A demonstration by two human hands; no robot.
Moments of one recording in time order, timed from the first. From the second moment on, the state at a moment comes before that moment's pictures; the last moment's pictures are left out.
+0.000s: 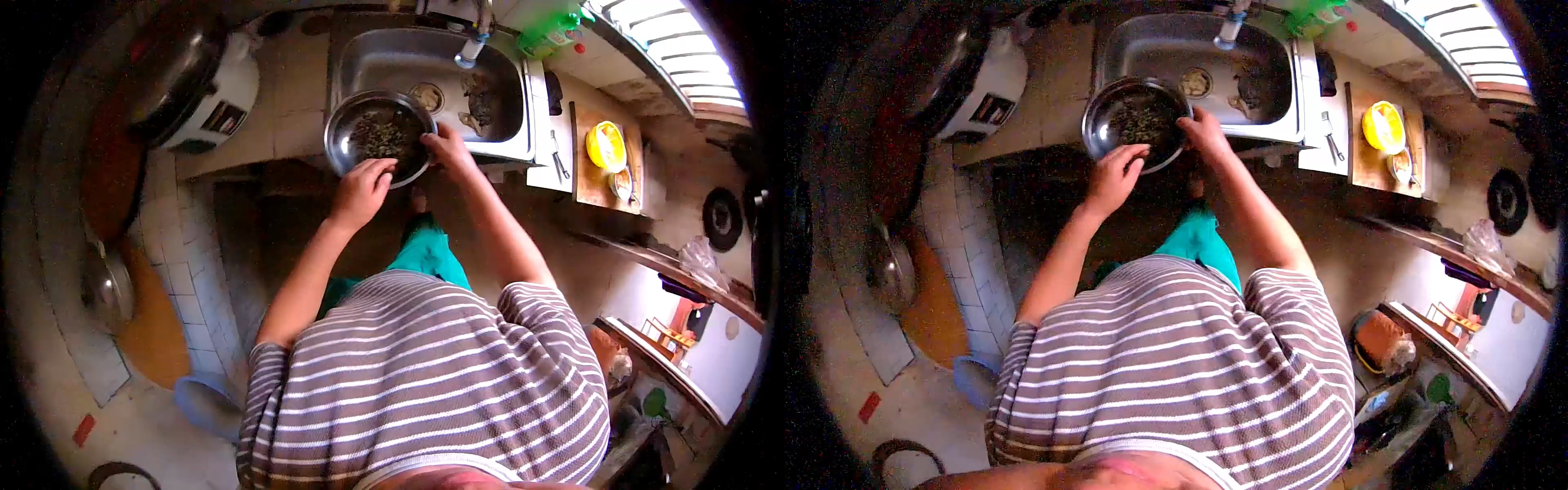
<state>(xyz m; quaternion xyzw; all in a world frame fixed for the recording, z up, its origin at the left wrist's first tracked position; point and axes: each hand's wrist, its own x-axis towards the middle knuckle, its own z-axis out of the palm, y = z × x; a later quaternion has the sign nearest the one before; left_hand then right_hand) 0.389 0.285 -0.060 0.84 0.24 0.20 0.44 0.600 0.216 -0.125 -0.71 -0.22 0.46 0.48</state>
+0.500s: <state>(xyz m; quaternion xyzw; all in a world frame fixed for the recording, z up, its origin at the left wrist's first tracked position) 0.591 0.325 -0.210 0.85 0.28 -0.06 0.45 0.804 0.243 -0.314 -0.85 -0.24 0.32 0.34</state>
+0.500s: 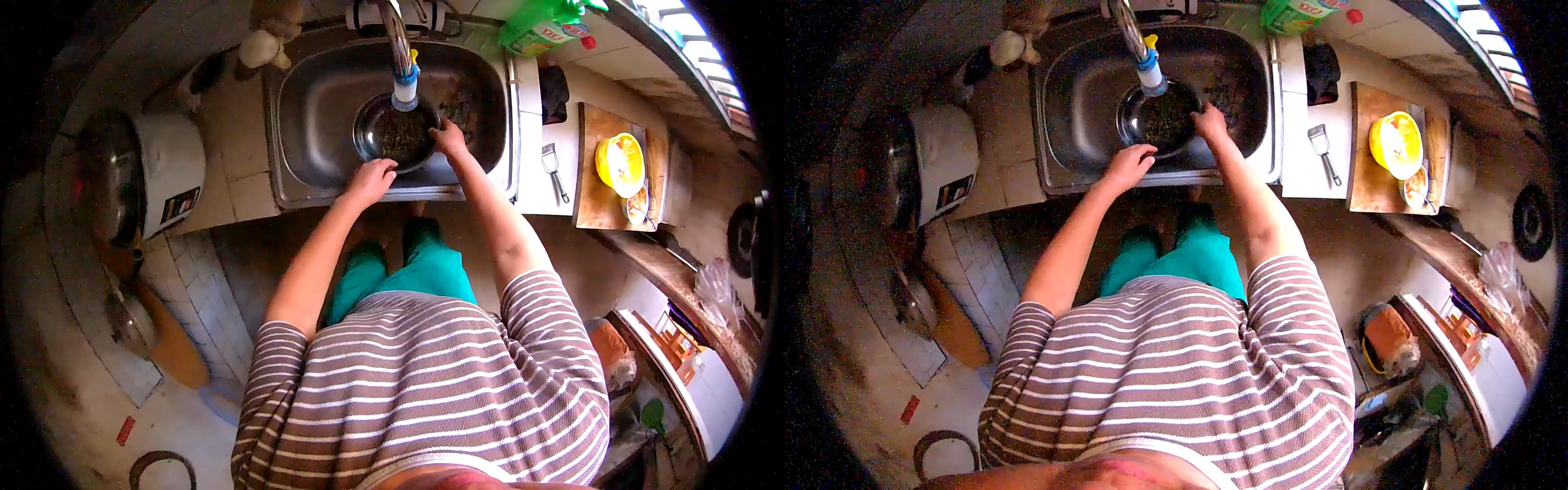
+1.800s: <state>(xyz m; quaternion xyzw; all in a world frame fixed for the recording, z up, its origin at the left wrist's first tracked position) 0.715 0.340 -0.185 0.29 0.50 0.17 0.80 0.747 0.302 -0.236 -0.61 -0.01 0.50 0.62</state>
